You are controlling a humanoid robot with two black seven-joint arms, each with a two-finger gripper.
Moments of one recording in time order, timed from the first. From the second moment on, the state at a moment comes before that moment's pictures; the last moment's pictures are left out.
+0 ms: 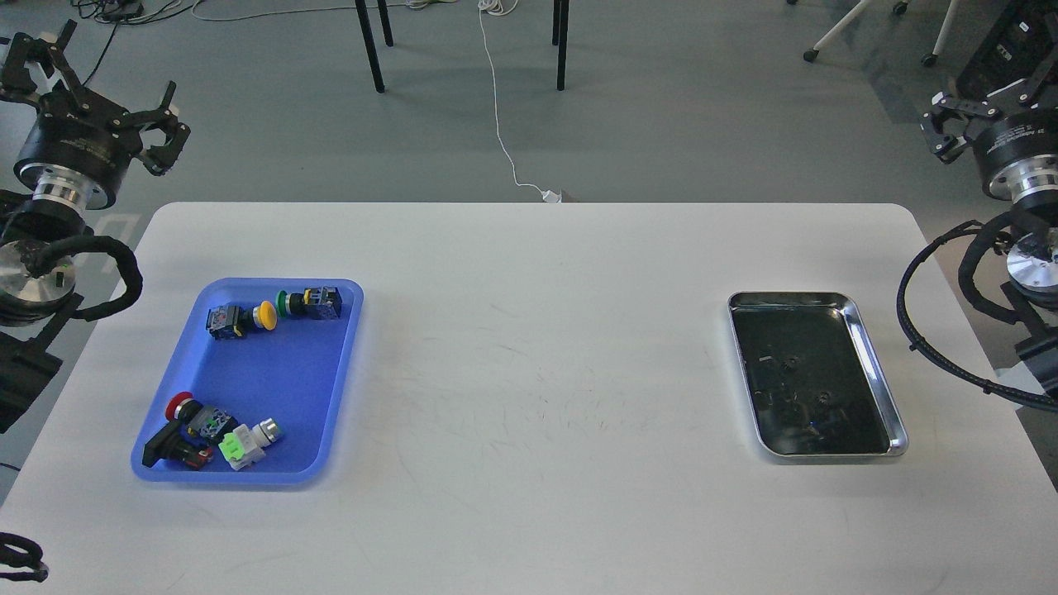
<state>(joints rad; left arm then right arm) -0.74 0.54 -0.88 -0.69 -0.22 -0.39 -0.28 0.82 -0.46 0.91 0.55 0.13 0.32 0.33</state>
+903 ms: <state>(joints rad) -0.67 0.52 -0.88 -0.78 -0.22 -0.38 -0.29 1.36 -0.59 -0.06 0.80 -0.13 0.32 0.31</state>
